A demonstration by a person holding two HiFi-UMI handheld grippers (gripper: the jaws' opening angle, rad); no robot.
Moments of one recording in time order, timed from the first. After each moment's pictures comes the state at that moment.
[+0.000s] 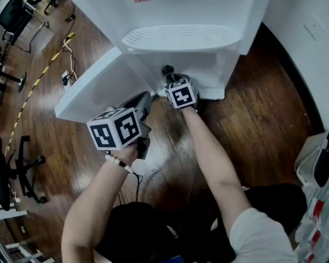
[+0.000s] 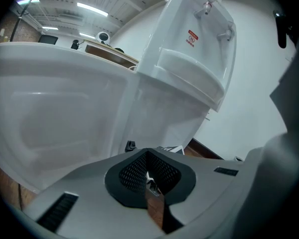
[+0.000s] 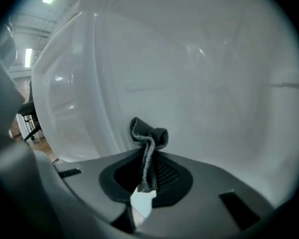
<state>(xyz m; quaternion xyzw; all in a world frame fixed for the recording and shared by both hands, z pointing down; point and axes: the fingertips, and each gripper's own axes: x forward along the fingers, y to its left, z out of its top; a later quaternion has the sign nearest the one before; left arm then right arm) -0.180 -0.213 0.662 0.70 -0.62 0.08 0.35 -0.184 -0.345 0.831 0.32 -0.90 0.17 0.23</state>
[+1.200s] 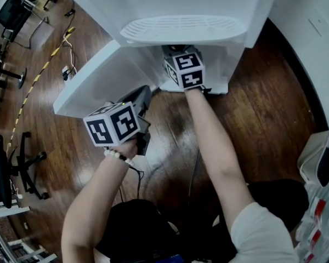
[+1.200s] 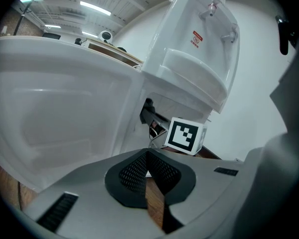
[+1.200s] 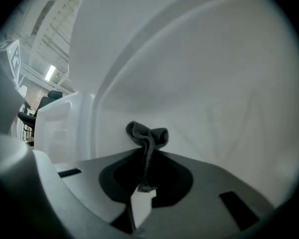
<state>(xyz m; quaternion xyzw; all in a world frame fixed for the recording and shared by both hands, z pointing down) -0.185 -0.216 0.663 0.69 -0.62 0.07 0.36 -0.185 -0.393 0.657 0.33 -0.94 0.05 -0.02</state>
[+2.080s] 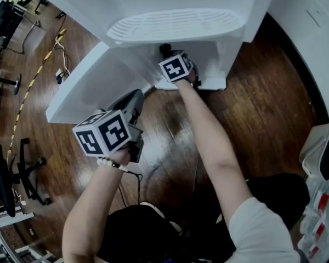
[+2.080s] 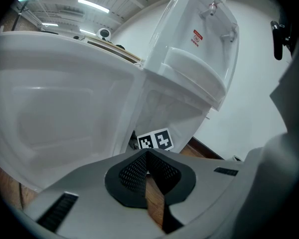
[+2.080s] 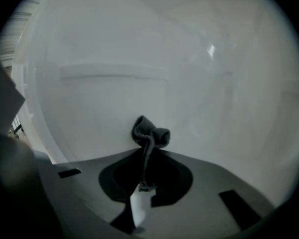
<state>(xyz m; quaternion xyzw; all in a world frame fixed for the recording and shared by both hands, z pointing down) -0.188 -0.208 0.667 0.70 -0.61 0.08 0.37 -0.194 -0.409 0.846 0.34 -0.88 0.15 0.28</state>
